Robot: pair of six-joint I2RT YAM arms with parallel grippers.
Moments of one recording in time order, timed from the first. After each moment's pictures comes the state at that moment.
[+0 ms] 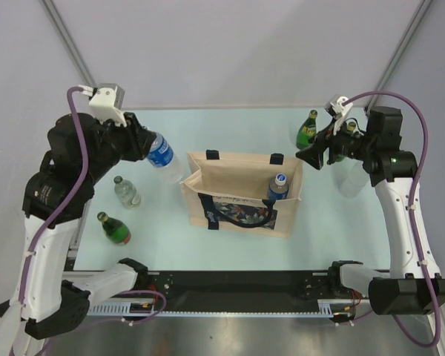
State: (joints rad) left arm -0.40 1.04 1.72 -0.96 -0.07 -0.19; right arm 0.01 1.16 1.38 -0.72 -0.86 -0.33
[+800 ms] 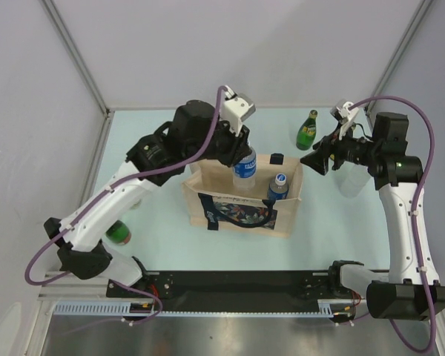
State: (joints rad) left arm -0.89 1.46 1.87 -0.80 0.03 -0.04; right arm -0.05 1.12 1.36 -0.79 -0.90 -0.34
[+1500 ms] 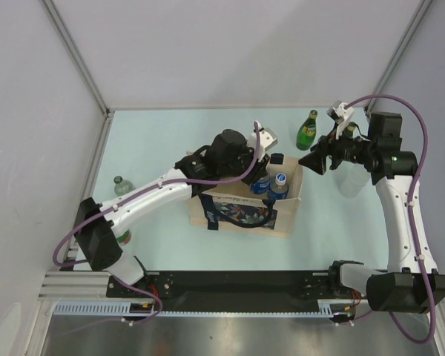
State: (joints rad) left arm -0.90 1.55 1.42 -0.34 0.11 0.04; right arm -0.05 1.17 1.35 -0.81 -0.91 -0.35
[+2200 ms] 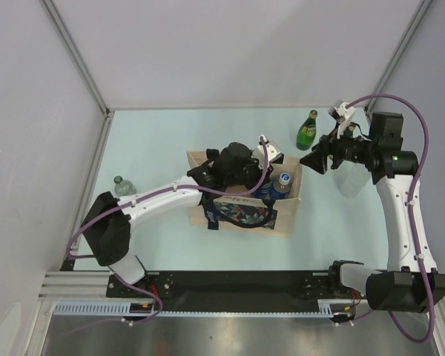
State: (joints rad) left arm -0.92 1.62 1.26 -0.08 0.10 0.09; right arm -0.06 1.18 1.35 -0.81 -0.91 -0.35
